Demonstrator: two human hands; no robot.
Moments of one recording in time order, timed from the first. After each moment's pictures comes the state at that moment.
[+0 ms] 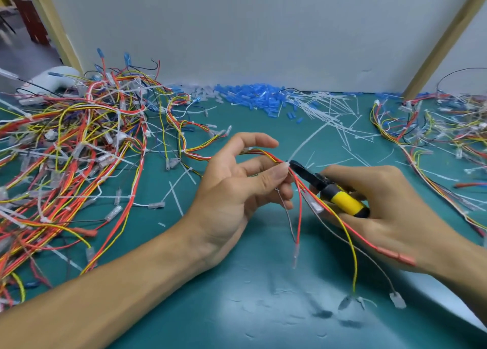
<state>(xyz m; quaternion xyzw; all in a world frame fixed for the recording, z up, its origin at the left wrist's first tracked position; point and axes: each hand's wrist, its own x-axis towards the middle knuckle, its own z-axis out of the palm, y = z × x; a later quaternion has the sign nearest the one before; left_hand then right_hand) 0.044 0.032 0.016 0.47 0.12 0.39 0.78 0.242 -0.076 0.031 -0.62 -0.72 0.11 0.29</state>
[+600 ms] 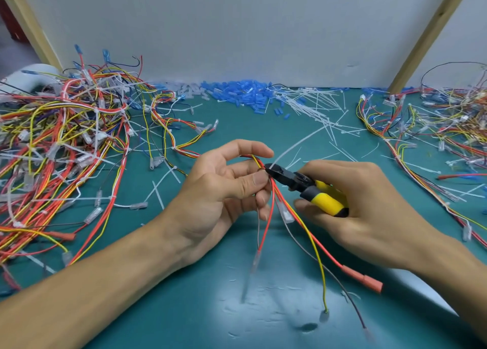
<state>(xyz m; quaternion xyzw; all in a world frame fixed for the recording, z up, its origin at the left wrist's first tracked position) 0.041 0.037 0.014 0.48 0.12 0.32 0.81 0.239 -0.076 0.025 -0.62 -0.72 0.09 0.29</state>
